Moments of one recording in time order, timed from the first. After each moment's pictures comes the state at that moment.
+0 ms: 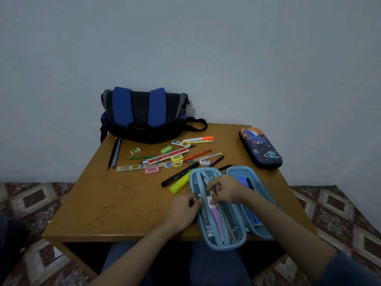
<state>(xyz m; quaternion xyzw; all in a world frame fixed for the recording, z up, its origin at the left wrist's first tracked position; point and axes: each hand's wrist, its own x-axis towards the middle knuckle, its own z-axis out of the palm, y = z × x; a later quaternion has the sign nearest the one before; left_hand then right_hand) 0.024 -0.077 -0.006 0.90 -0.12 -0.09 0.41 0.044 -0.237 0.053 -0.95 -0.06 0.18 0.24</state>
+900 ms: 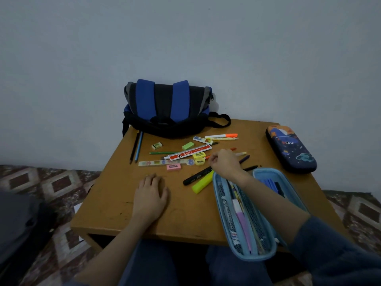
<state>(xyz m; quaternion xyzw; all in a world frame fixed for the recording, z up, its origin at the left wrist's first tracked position) 0.062 0.040 -0.032 0.98 0.03 0.06 0.18 0.122 -0.174 0.047 -0.97 -0.04 0.00 0.23</state>
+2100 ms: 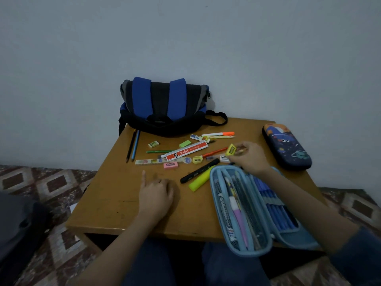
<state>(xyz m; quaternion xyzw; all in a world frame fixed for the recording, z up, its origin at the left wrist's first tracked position) 0.048 0.017 -0.006 0.98 -0.04 0.10 0.13 0.103 -0.235 0.064 -0.91 0.04 -0.08 0.41</state>
